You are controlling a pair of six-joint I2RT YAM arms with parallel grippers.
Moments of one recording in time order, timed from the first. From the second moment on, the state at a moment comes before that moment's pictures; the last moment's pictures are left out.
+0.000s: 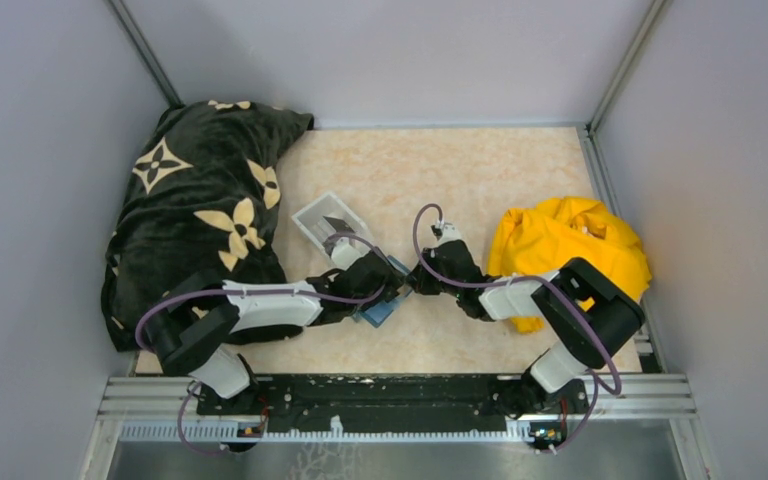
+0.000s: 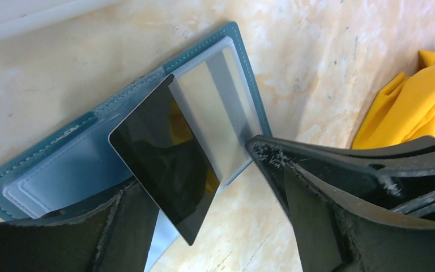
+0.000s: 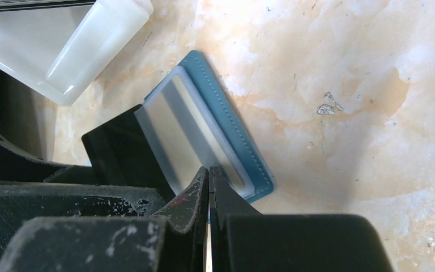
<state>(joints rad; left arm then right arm) -0.99 1.59 0.71 0.06 -0.41 -1.36 0.69 1.55 0.48 0.49 -0.03 0.69</state>
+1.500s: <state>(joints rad) -1.02 1.48 0.58 -0.06 -0.57 -1.58 0.69 1.57 0.63 0.25 -0.04 0.53</state>
